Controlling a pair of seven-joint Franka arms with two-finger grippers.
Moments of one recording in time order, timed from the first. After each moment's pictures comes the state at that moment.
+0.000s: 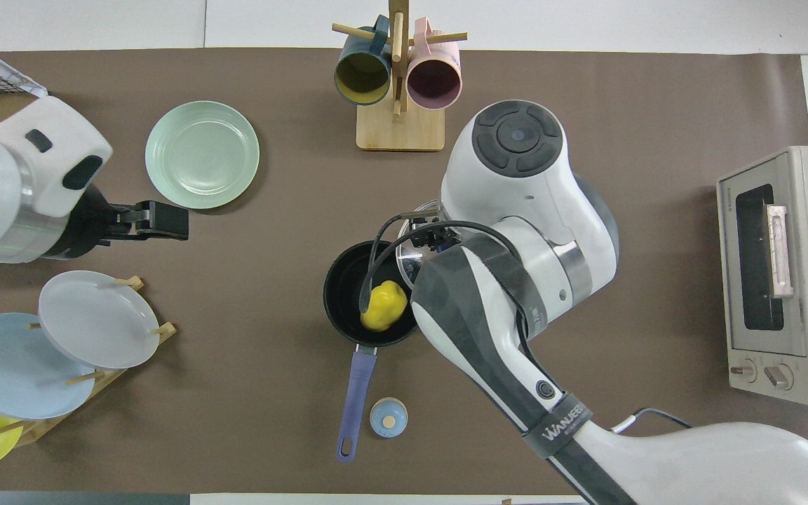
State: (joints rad) left arm -0.21 -0.10 -0.04 -1.73 -0.07 1.69 -0.21; right arm 0.33 0.33 0.22 -1.59 0.00 1.87 0.52
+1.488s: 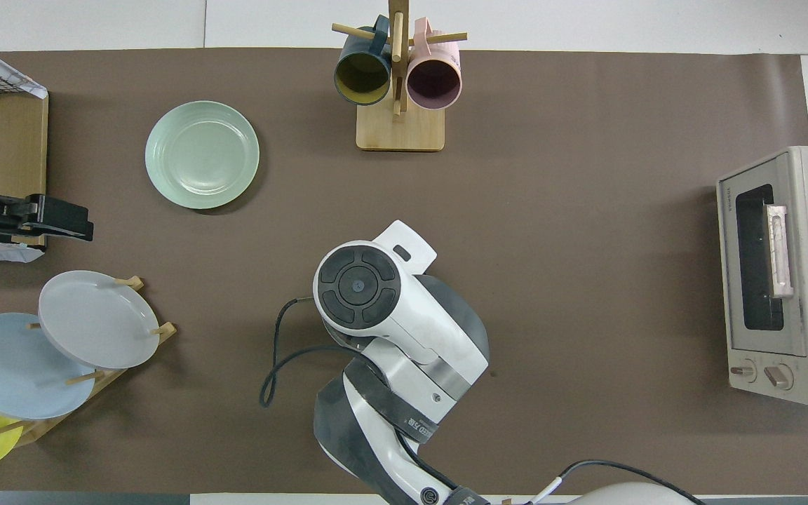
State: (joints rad) left arm -0.10 -0.05 -0.03 -1.63 -0.02 1.55 -0.05; right arm 0.55 0.32 0.22 -1.71 -0.07 2.06 0.76
